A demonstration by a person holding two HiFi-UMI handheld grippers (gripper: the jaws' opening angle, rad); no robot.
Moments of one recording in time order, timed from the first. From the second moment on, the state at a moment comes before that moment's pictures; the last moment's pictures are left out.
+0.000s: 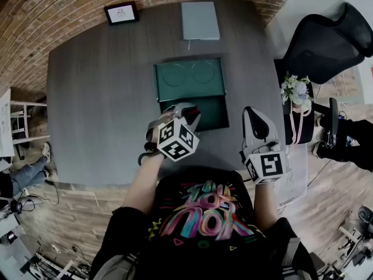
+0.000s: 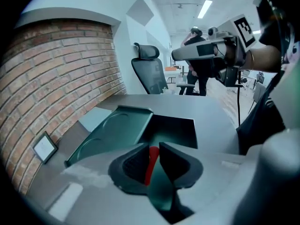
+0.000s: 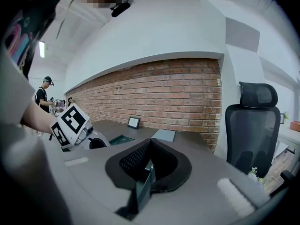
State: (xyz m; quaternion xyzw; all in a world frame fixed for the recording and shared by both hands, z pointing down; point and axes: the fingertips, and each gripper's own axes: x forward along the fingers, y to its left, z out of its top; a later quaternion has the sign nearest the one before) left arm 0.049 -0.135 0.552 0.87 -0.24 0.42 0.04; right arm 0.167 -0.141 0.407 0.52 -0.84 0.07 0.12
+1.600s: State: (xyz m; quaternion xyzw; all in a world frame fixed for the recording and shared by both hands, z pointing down) left arm -0.063 -0.135 0.387 0.84 -0.53 0.09 0.07; right arm 0.111 -0.156 0.380 0.44 -0.89 0.03 0.11
